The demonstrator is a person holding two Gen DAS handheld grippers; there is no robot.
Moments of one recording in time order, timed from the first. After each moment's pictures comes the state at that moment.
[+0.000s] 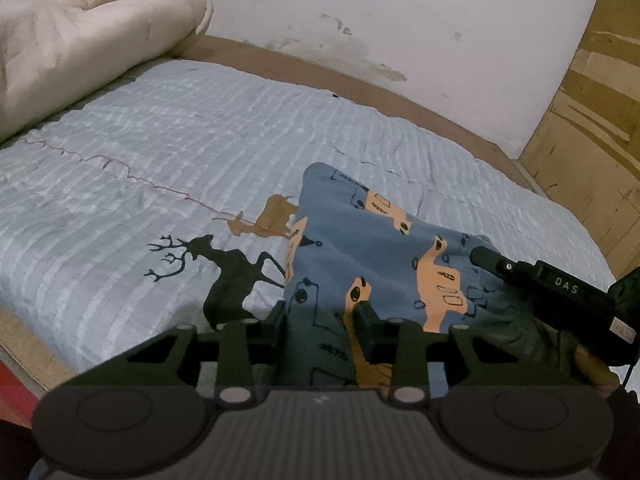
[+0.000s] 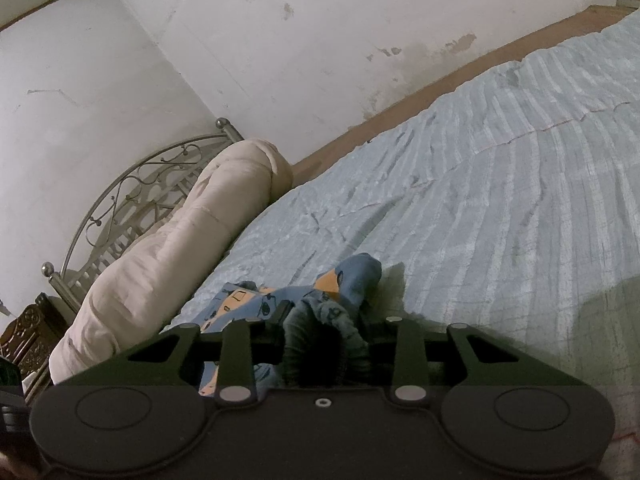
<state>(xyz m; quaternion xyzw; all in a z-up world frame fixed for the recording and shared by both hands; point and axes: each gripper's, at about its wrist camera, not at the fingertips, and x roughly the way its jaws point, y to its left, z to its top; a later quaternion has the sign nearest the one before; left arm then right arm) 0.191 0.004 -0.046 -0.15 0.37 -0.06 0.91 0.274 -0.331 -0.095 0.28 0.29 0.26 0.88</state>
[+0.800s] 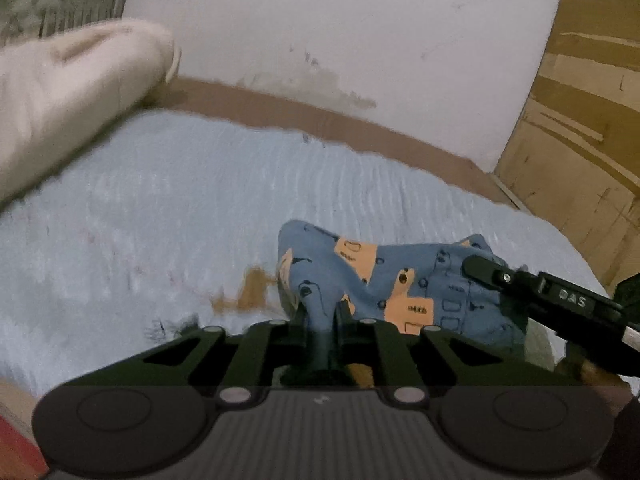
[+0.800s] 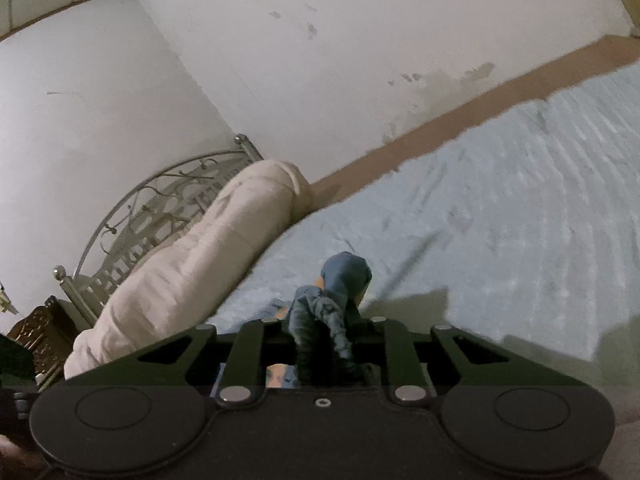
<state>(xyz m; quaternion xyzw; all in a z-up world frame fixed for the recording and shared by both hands) 0.206 0.005 0.000 -0.11 0.32 -0.08 0.94 0.257 -0.311 -0.051 0.27 0.25 0.27 0.89</state>
